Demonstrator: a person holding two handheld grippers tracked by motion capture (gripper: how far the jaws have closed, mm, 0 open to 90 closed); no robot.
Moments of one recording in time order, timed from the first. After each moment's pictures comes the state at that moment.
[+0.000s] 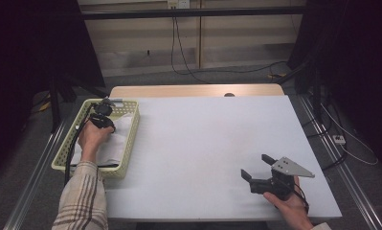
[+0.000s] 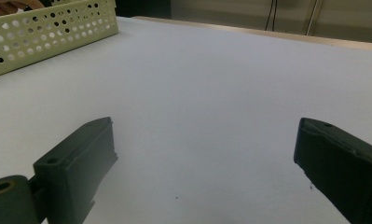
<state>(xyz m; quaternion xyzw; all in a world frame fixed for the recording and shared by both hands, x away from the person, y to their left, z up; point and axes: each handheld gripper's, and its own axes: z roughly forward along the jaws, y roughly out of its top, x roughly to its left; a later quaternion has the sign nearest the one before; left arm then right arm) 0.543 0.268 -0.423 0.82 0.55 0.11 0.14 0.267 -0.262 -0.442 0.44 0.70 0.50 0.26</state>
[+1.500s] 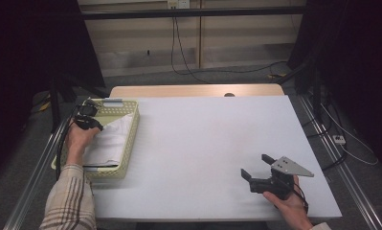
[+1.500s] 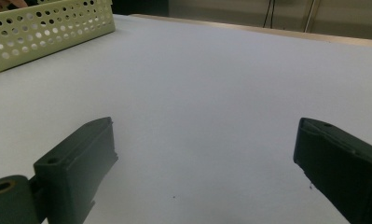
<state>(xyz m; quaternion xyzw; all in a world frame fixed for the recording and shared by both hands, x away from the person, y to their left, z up) 0.536 0.316 -0.420 0.79 0.58 0.13 0.16 0.269 -0.263 -0.444 0.44 0.70 0.50 0.26</state>
